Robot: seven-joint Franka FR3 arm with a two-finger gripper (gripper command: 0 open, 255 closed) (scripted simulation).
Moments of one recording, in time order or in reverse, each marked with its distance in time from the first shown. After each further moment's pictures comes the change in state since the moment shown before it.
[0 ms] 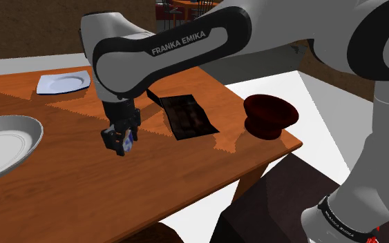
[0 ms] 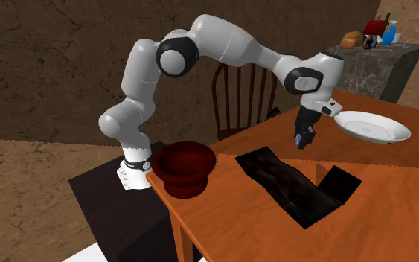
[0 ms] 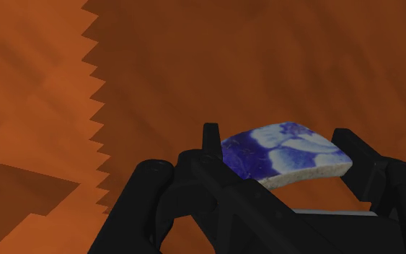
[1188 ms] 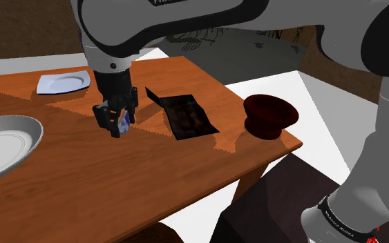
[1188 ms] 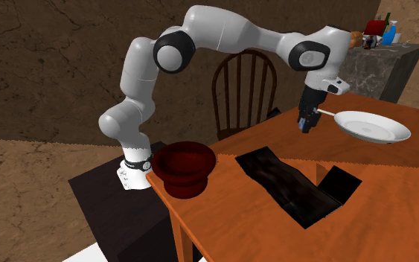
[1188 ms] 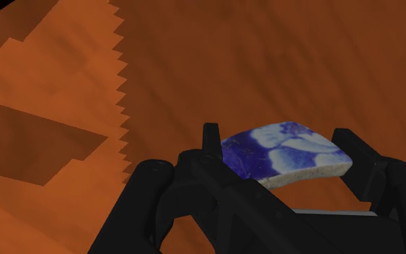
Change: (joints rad) arm 0.002 -0.041 0.008 0.127 0.012 -0.166 0.002
